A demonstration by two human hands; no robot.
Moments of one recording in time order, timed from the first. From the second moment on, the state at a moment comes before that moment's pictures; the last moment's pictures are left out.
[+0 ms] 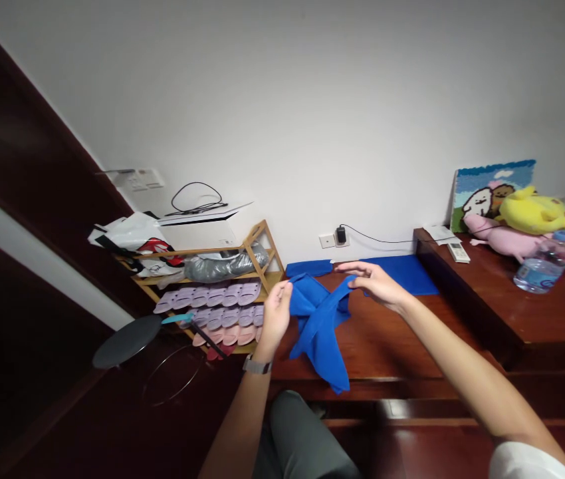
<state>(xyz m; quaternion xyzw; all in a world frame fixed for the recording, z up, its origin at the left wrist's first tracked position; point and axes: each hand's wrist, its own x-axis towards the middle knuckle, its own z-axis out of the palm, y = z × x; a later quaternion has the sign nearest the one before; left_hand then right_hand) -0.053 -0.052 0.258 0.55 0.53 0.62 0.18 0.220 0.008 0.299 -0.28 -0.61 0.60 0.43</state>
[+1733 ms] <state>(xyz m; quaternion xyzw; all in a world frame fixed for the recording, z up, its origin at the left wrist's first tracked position) -0.210 -0.005 -0.023 0.66 0.72 0.22 -0.07 0.337 0.063 -0.058 -0.70 -0.69 0.04 0.18</state>
